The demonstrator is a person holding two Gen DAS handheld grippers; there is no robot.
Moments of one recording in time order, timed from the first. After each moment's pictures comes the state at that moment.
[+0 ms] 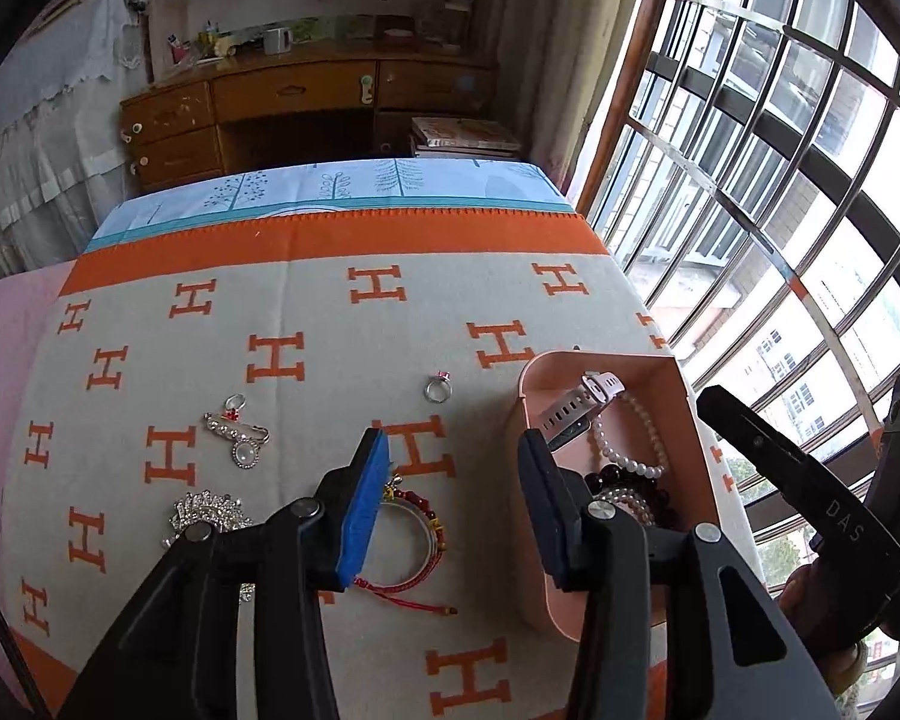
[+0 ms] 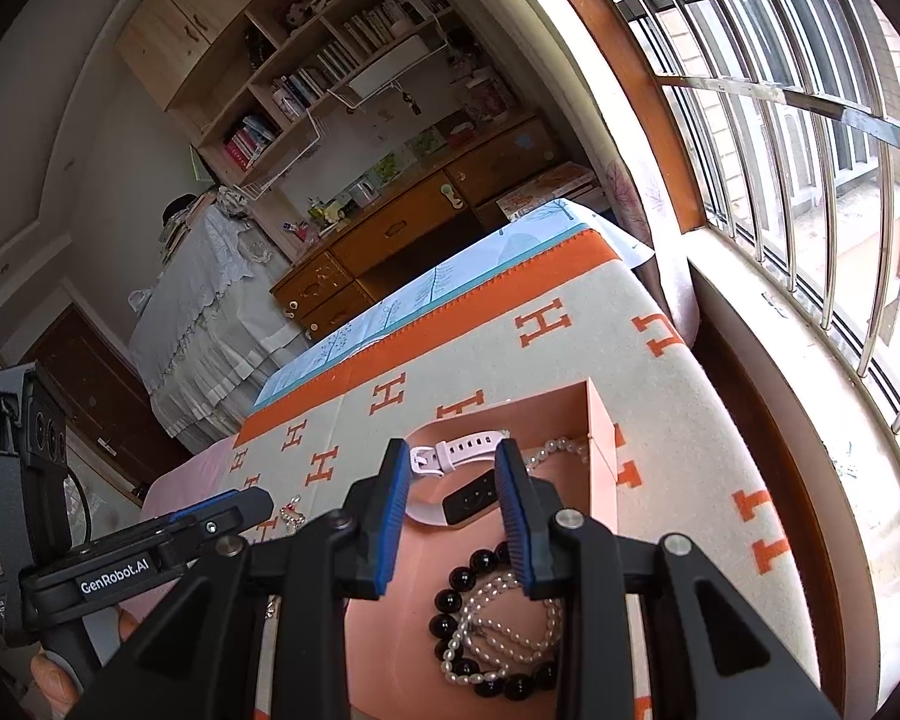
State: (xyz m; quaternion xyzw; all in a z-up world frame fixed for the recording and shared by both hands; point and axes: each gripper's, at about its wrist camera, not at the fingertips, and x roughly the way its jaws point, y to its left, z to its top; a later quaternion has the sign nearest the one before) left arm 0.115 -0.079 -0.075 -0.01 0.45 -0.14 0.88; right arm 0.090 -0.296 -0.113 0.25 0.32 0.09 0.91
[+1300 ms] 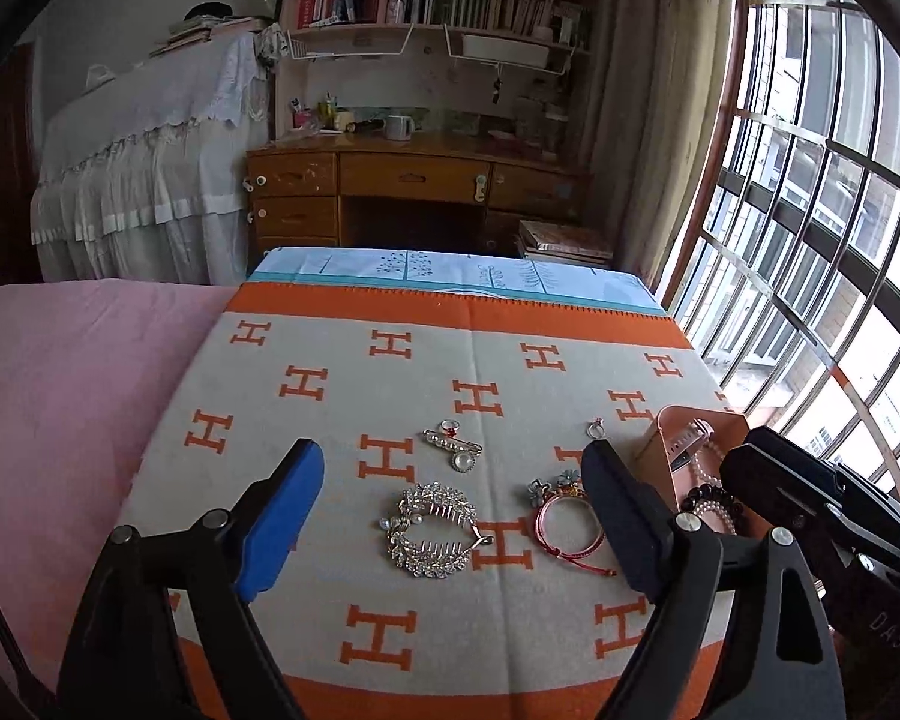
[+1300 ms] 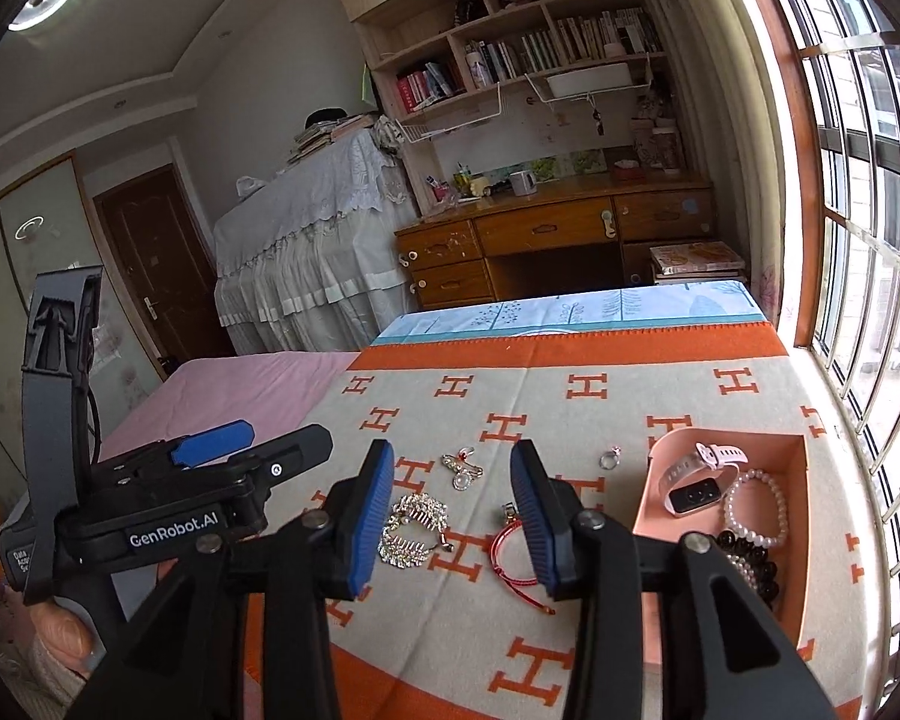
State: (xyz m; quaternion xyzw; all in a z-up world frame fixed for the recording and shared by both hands) left arm 0.038 0.053 -0.031 -0.04 0.34 -0.05 0.94; right arm 0.039 -0.134 -0.044 0.08 0.28 0.21 0.93
